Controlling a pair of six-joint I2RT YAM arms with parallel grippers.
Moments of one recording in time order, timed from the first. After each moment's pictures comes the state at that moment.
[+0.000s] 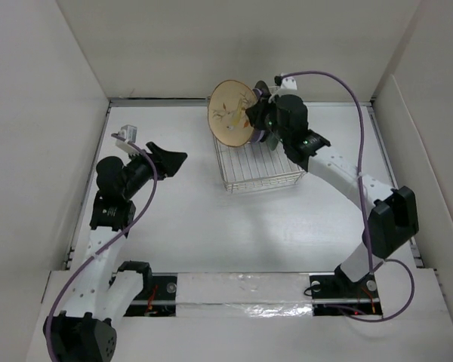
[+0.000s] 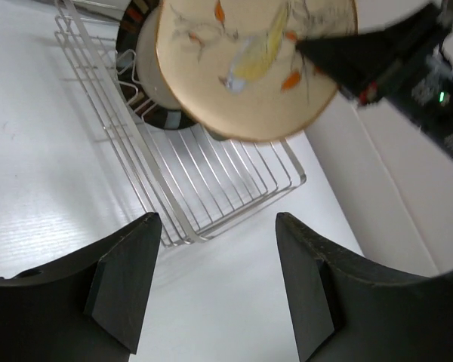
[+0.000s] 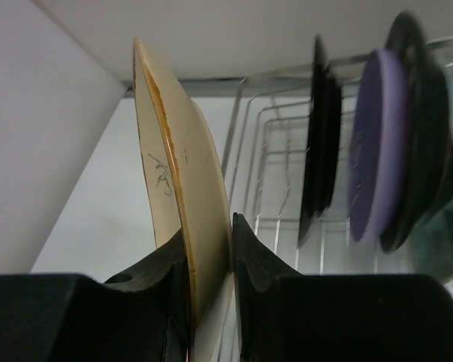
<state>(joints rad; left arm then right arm) -0.06 0.80 0.70 0.04 0.50 -0.67 0.57 1.59 1.37 0.09 0.10 0.45</state>
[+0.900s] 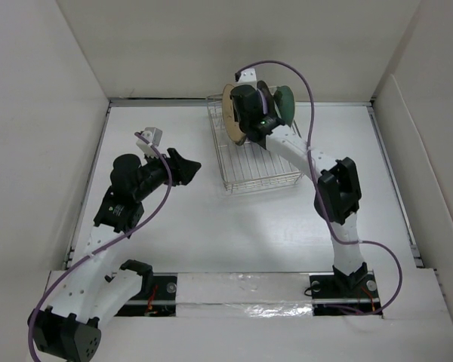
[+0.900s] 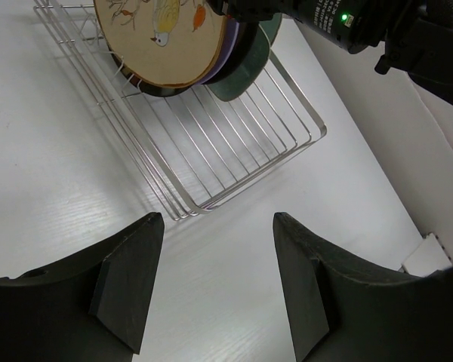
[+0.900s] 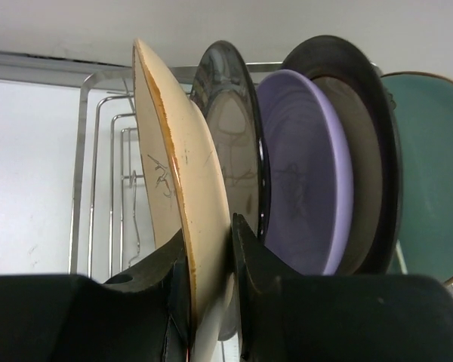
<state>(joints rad) -0.29 0.82 0.77 -0.14 0.36 -0.46 0.64 2.11 1.97 -0.21 0.58 0.14</state>
